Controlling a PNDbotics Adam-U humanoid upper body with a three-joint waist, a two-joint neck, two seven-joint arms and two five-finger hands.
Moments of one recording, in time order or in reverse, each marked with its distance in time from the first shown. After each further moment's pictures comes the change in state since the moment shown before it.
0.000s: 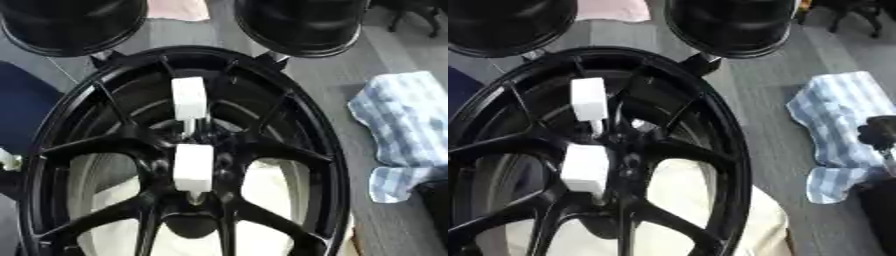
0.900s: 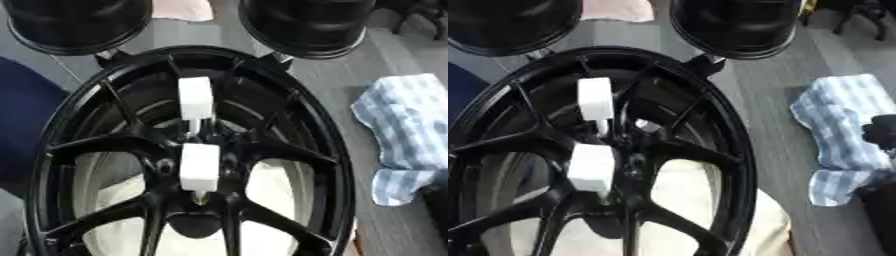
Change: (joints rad) left arm -0.049 -0.197 -0.025 -0.037 0.195 -0.213 0.228; right arm -0.008 0.008 -0.002 0.000 -0.009 -0.005 0.005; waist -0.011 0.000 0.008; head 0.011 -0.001
